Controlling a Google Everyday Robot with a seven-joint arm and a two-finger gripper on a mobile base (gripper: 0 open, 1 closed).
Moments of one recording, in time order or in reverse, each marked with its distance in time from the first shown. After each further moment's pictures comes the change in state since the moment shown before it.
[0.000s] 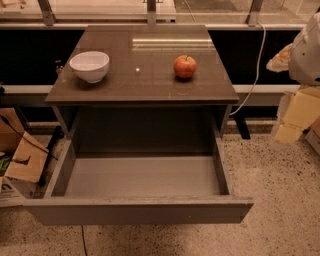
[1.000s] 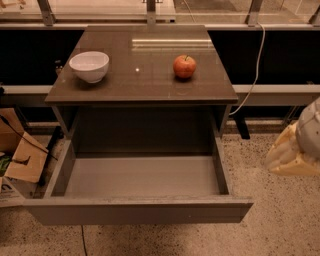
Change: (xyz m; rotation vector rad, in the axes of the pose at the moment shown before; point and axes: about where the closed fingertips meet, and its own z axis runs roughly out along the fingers) arm 0.041 0.084 0.056 -0.156 -0.091 -0.020
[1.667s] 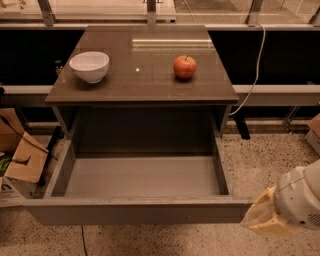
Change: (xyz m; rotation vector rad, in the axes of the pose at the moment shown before) arm 0.029 0.071 0.106 -0.180 -0.130 0.116
